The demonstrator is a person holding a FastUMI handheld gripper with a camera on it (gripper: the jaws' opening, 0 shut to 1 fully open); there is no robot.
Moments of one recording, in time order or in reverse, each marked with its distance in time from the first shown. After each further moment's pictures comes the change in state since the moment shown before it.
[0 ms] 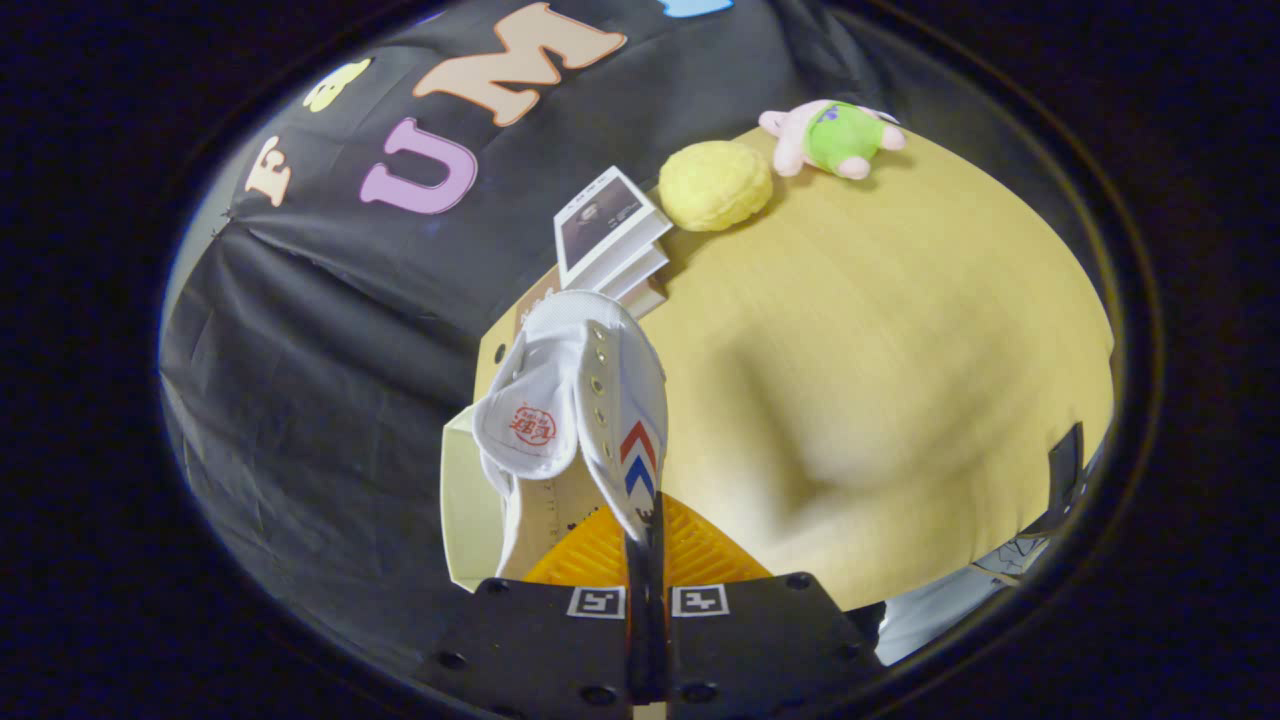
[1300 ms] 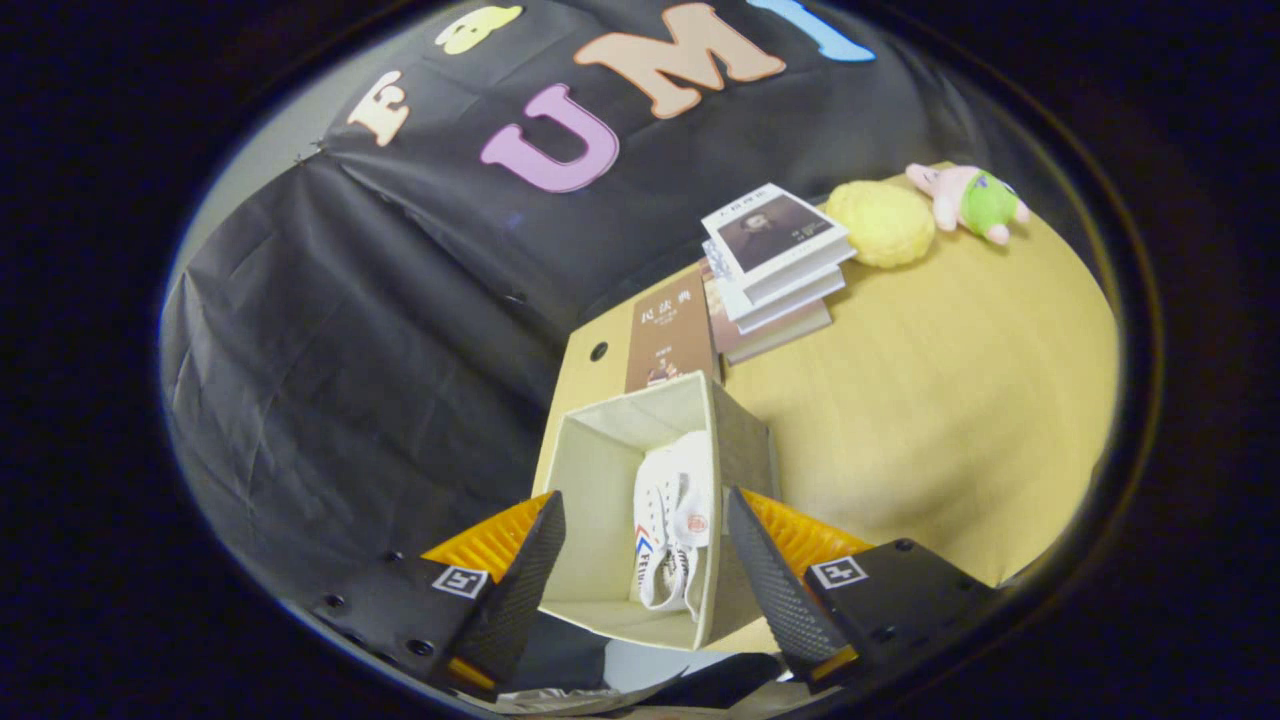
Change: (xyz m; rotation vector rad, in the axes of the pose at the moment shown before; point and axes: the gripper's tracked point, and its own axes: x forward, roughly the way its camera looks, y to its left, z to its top) arm 0.014 0.148 -0.018 -0.226 -0.149 0.127
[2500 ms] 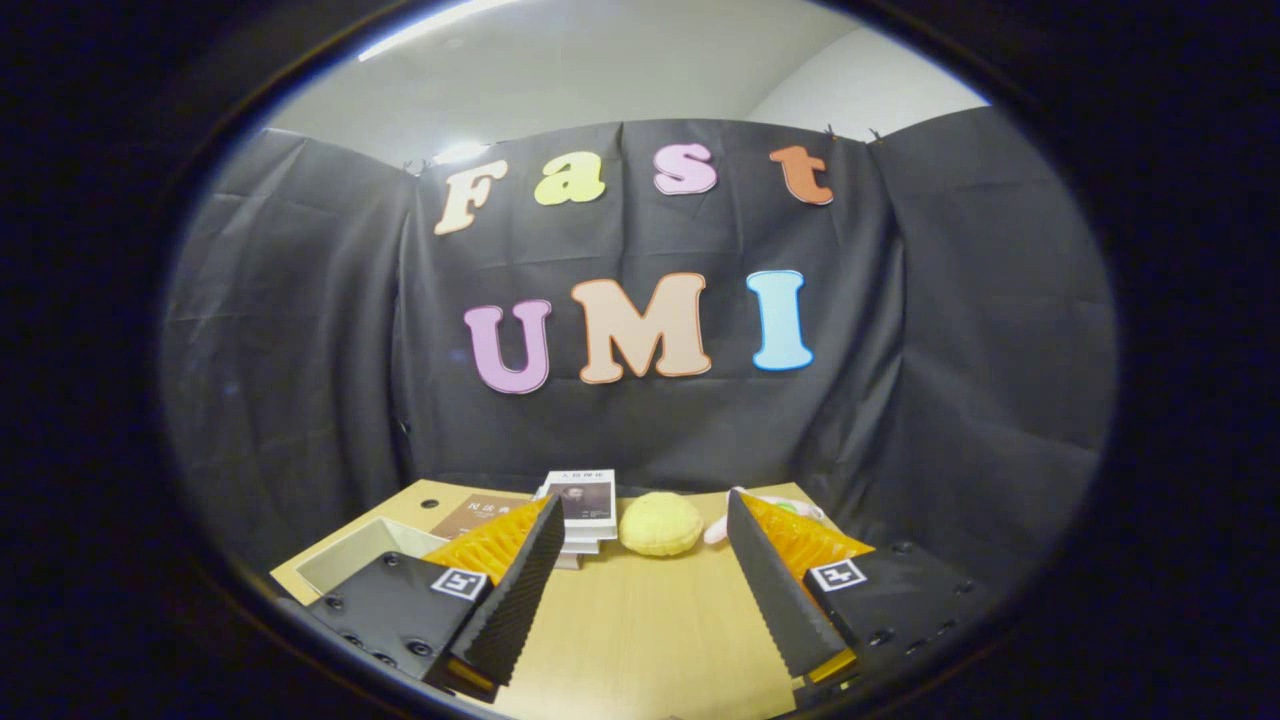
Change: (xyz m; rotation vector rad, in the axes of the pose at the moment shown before) arm -0.218 -0.130 0.154 -0.489 -0.723 -0.323
